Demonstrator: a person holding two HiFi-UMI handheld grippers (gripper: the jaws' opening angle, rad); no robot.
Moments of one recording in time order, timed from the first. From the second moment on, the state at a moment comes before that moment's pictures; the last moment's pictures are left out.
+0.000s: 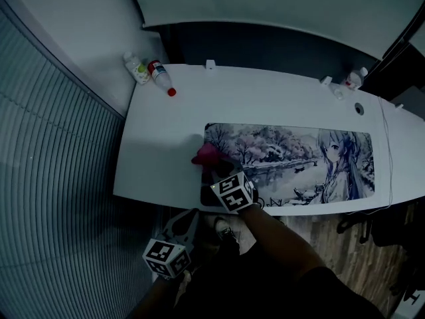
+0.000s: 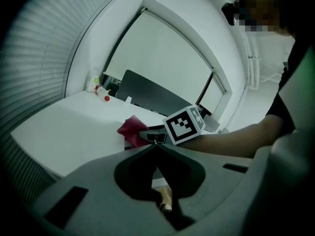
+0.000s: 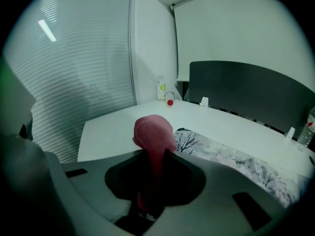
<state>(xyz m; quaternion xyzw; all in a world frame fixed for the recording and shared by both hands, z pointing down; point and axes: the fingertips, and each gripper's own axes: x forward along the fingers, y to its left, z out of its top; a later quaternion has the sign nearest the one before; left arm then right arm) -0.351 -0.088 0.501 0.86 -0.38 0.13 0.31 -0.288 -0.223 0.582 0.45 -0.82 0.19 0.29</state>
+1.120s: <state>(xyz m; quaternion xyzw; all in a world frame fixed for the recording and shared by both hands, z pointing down) -0.280 -0.126 0.497 0.85 -0.40 0.13 0.33 -0.240 -0.304 0.611 0.45 -0.81 0.23 0.31</state>
